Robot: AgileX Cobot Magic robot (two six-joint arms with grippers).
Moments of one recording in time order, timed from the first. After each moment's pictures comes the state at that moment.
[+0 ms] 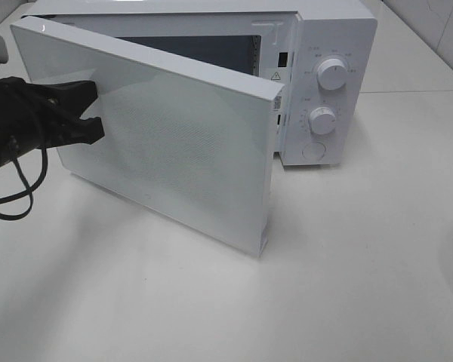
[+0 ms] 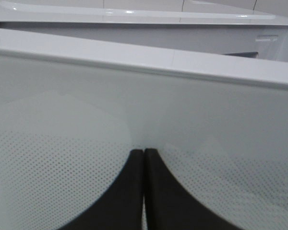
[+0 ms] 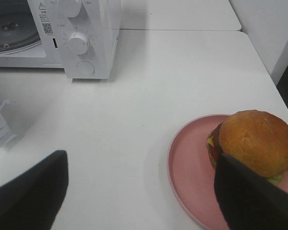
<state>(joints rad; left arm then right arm) -0.35 1.67 -0.51 0.20 -0.98 -0.20 0.05 0.00 -0.49 -0.06 0.97 0.04</state>
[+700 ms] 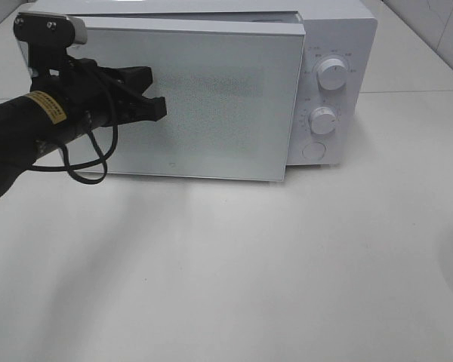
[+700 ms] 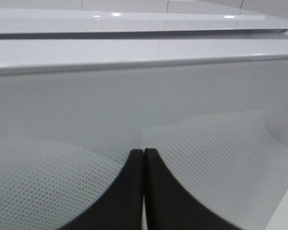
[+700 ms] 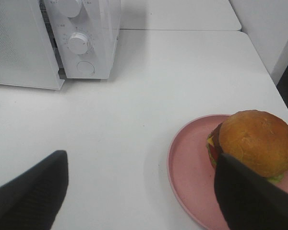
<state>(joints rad) -0.49 1.83 -0.76 0.09 -0.87 -0.16 0.05 0.00 -0.49 -0.06 0.97 0.04</state>
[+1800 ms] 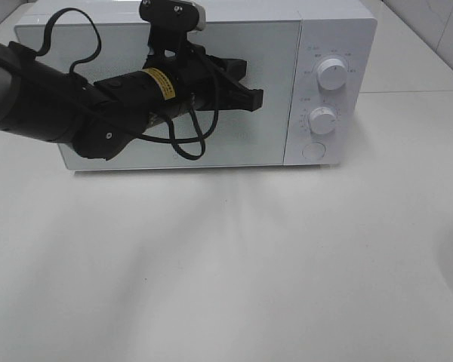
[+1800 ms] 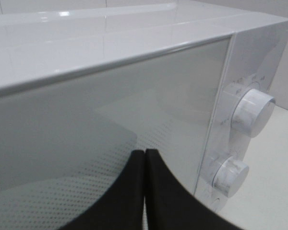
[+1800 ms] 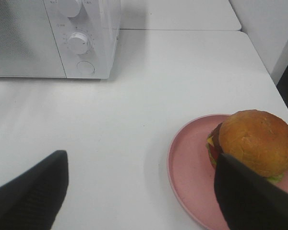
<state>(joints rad) -0.64 2.04 -1.16 0.12 -0.64 -0.15 0.05 0.00 -0.49 -0.06 0.97 0.04</state>
